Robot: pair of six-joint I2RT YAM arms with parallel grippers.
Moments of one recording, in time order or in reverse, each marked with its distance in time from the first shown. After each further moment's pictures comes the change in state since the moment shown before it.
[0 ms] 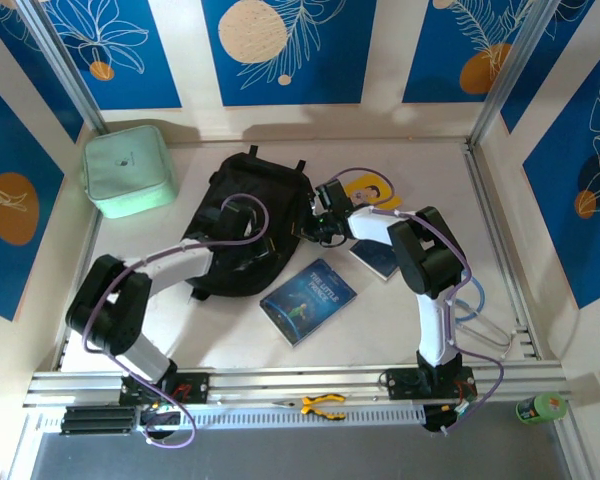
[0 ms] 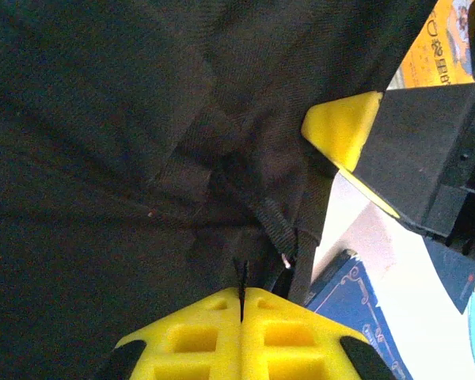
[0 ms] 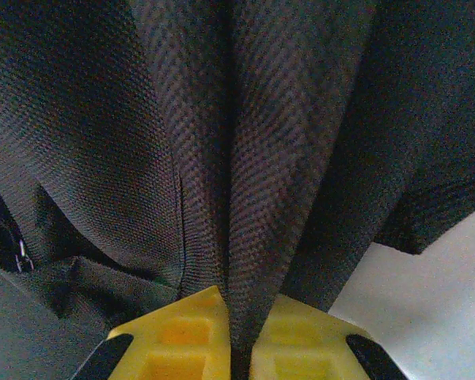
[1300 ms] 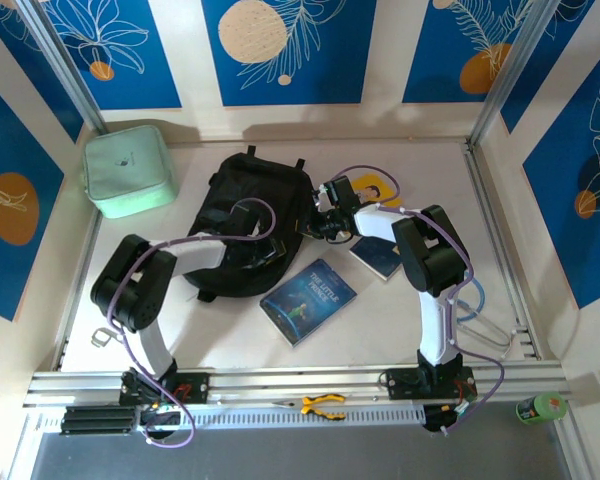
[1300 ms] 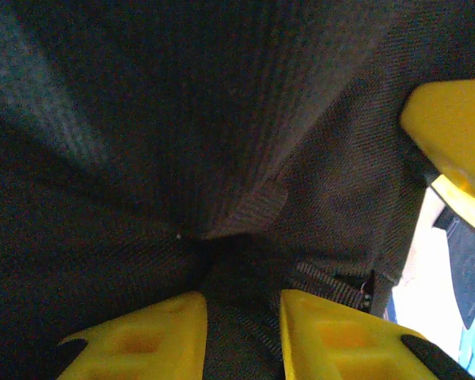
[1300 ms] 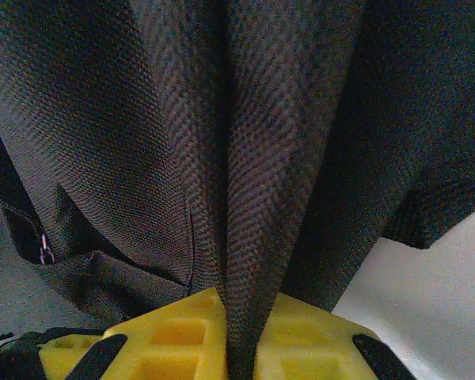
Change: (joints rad) left arm 0.005 0.194 0.068 0.068 0.107 -0.092; right arm -0.043 0.000 0.000 0.011 -0.100 -0.057
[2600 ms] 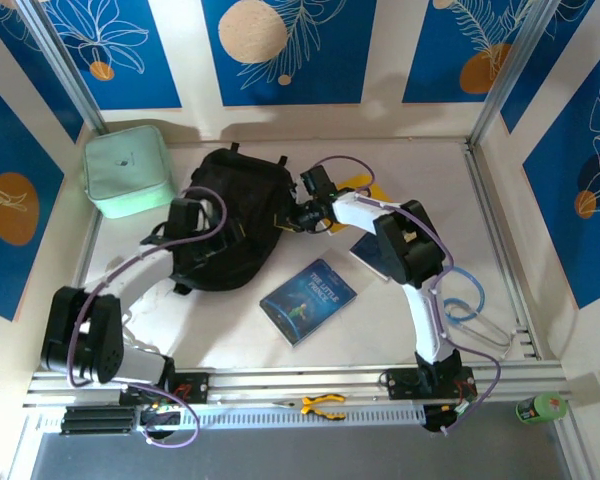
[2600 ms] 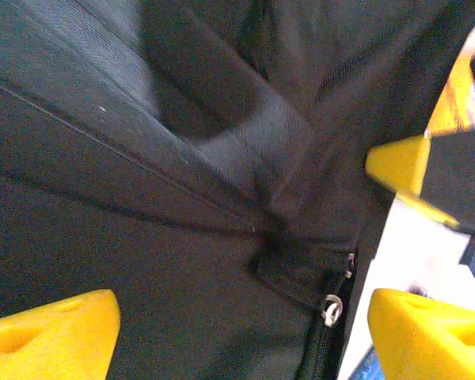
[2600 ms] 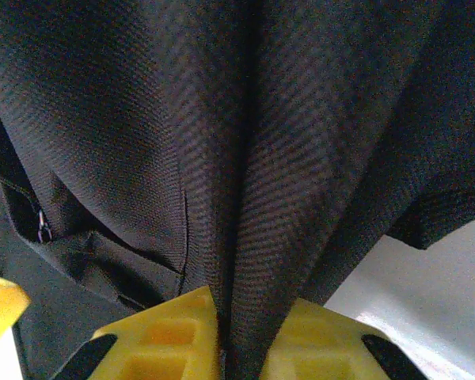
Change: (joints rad) left arm 0.257 -0.356 -0.140 -0.156 -0.048 0.335; right arm 0.049 0.143 0.262 -0.158 -0.037 -0.002
